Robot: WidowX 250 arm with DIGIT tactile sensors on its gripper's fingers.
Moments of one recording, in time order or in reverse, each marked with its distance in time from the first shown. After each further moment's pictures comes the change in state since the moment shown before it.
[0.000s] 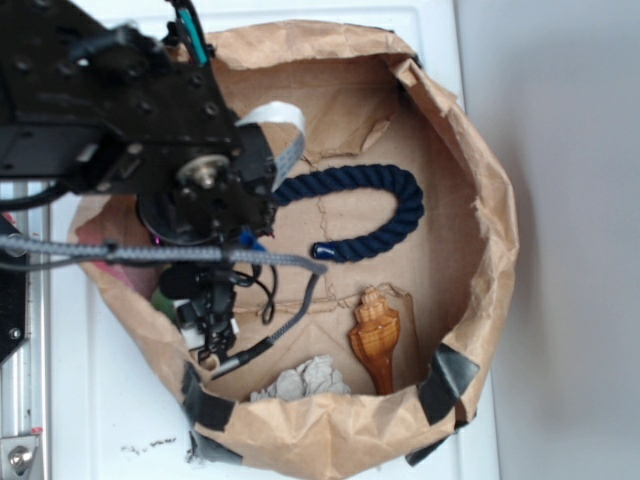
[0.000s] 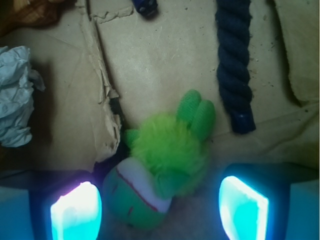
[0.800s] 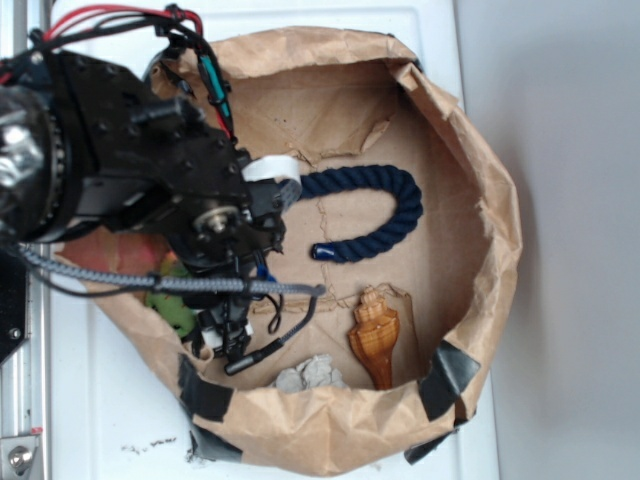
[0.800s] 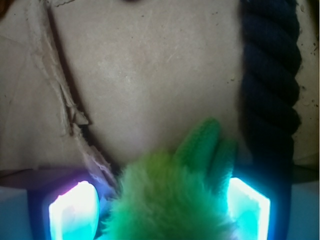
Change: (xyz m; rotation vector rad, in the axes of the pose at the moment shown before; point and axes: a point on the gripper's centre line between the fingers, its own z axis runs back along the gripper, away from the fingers) arm 0.009 0.001 -0.044 0.077 -0.066 -0.080
